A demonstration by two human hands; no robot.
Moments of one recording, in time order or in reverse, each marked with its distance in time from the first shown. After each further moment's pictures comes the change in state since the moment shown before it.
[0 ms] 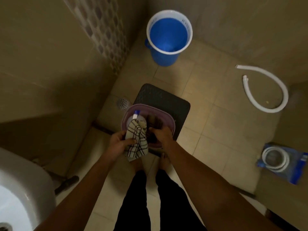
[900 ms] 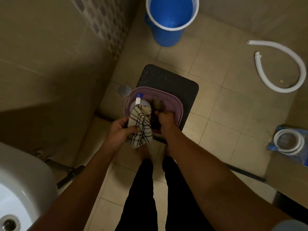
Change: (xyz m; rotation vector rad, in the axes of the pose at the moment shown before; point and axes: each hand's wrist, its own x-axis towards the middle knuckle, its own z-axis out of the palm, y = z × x) left_hand 0.009 -0.016 -0.008 -0.010 -0.029 0.061; right_hand 0.035 0.014 0.034 0.449 0.040 0.088
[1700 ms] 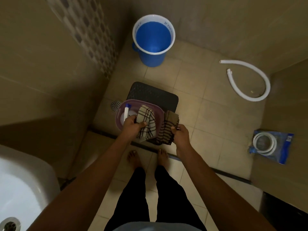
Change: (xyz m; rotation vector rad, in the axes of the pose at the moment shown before) left_hand 0.005 0.037 0.072 0.143 -0.016 0.008; right_hand -0.133 -0.001 -0.111 0.148 0.139 -0.262
